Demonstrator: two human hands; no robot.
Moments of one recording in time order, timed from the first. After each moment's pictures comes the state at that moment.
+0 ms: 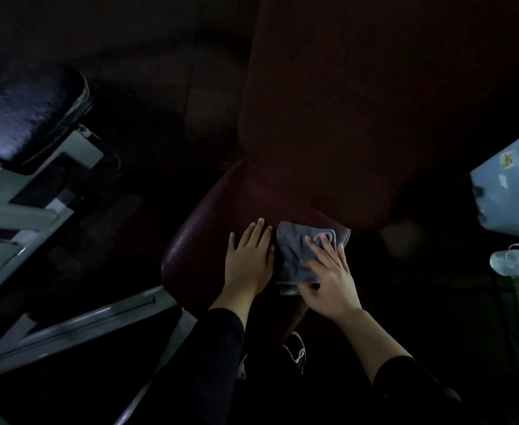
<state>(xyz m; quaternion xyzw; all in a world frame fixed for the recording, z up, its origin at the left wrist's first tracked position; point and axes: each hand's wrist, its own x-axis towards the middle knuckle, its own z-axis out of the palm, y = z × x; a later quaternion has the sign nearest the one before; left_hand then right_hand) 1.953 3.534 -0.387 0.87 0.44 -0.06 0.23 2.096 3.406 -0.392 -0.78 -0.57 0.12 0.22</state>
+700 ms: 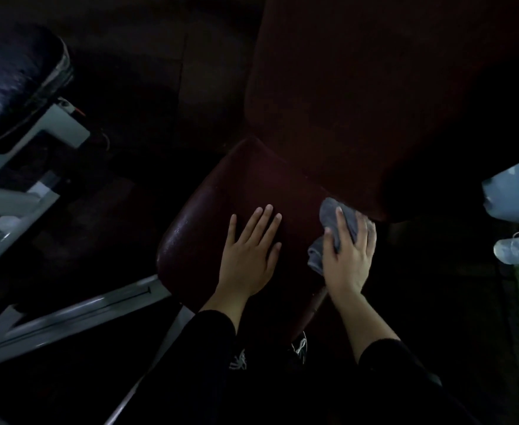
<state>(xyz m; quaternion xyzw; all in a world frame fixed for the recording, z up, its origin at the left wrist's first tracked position) 1.928 3.536 -0.436 0.92 0.36 0.05 0.16 2.093 3.437 -0.429 -0.92 -0.32 0.05 0.21</state>
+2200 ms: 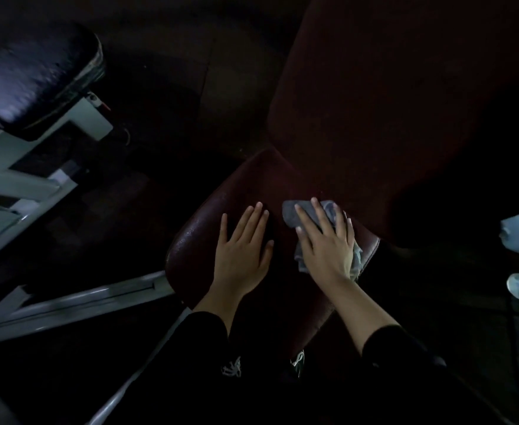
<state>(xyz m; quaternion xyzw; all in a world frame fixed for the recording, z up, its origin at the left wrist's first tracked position) 1.918 3.560 -0.428 0.88 0.44 0.05 0.14 2.087 3.496 -0.413 -0.83 -0.54 0.08 0.08</state>
